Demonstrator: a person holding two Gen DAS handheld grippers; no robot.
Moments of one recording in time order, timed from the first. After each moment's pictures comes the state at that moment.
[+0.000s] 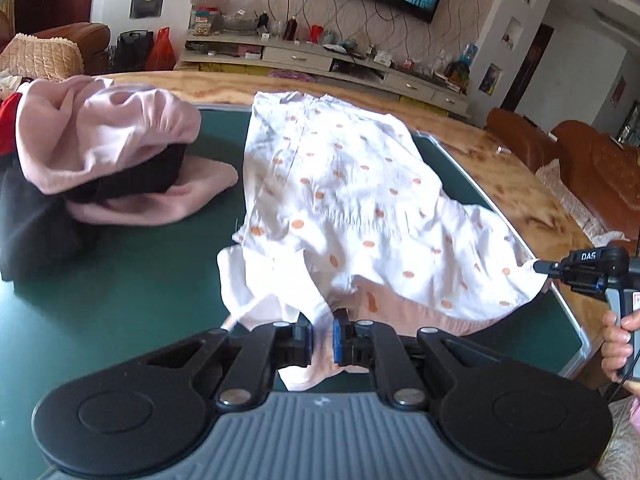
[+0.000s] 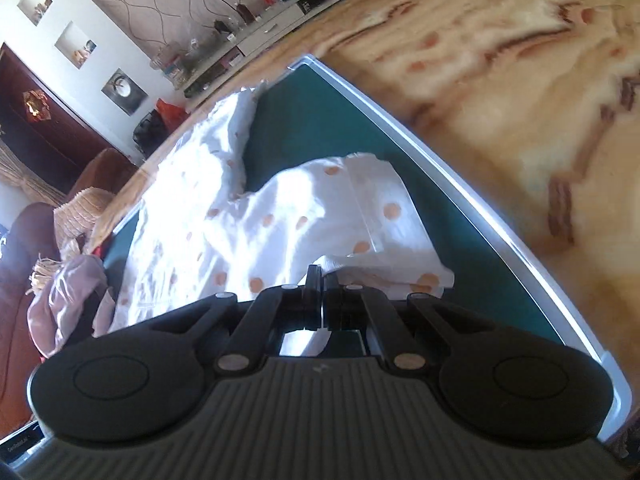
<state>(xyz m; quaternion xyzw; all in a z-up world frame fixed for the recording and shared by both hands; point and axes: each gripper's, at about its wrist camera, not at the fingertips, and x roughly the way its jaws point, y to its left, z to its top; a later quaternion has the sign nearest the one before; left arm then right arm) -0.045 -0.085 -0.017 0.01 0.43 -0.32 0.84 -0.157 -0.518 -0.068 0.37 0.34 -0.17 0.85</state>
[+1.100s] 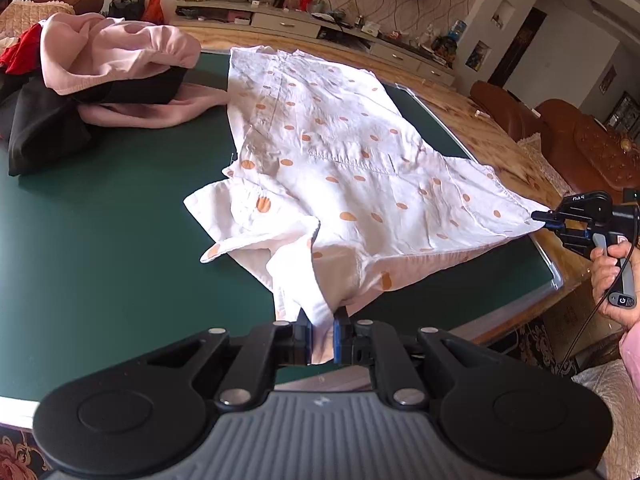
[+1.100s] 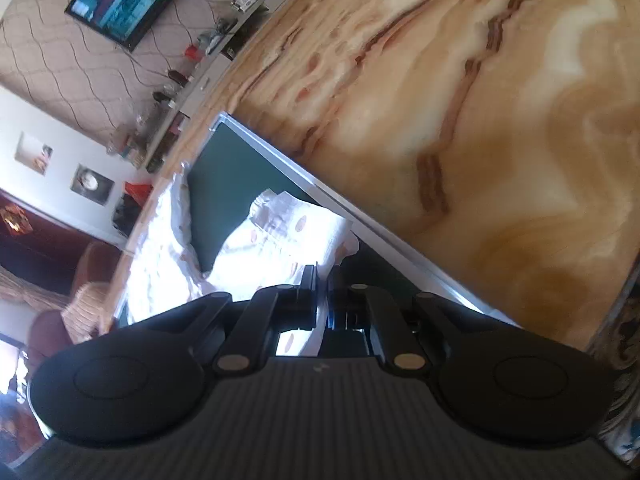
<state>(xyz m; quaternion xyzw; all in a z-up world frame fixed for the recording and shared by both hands) -0.102 -0.065 -0.026 0.00 0.47 -0.34 0.81 -0.227 -0.561 -0.073 0.47 0.31 -0.25 0.78</state>
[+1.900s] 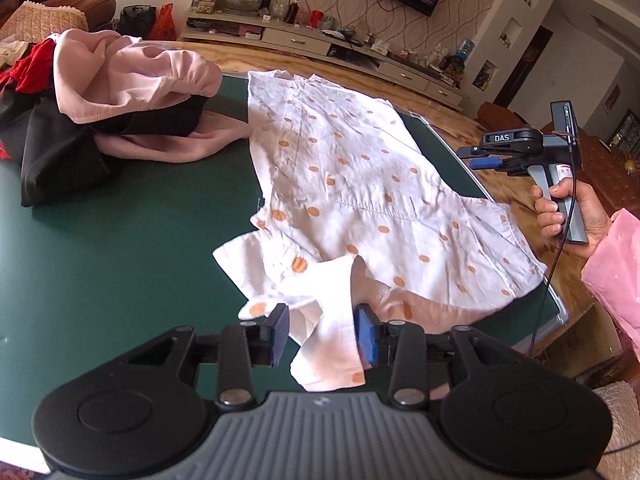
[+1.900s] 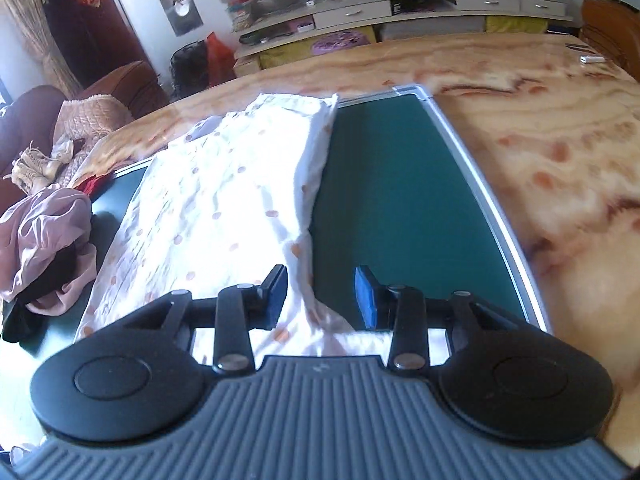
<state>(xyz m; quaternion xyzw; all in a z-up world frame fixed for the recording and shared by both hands) -0.052 -0.059 -0.004 -0.02 0.45 -0.33 0.83 0.016 -0.498 -0.025 0.19 0.40 -0.10 0.89</state>
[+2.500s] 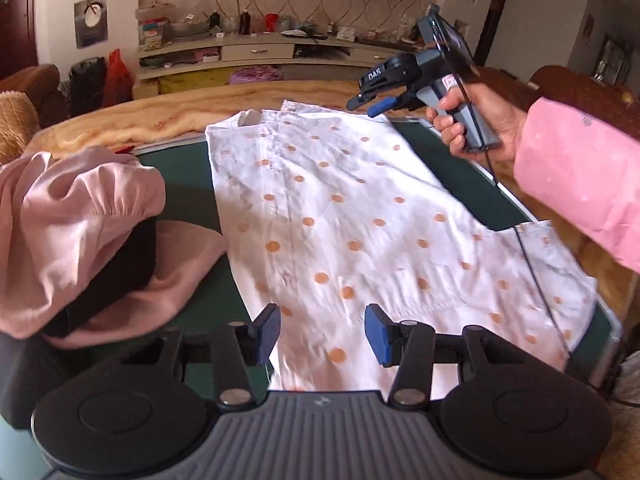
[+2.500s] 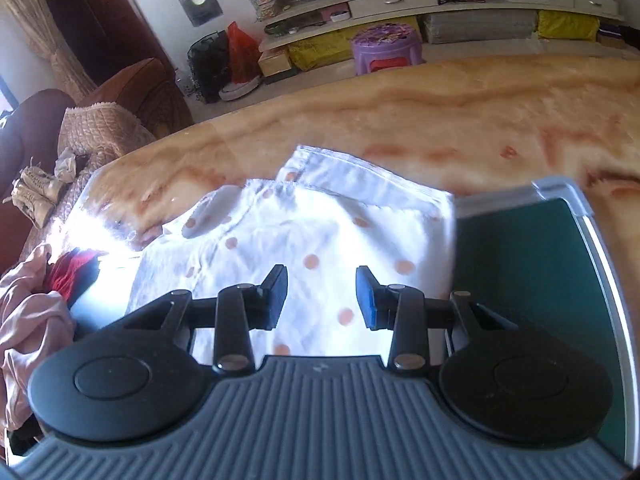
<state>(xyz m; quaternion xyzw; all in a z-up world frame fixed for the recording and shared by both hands) 0.068 -0.163 0.000 0.10 0.41 -0.35 0.83 0.252 -0.500 -0.043 0.20 0.42 -0.05 0.88</state>
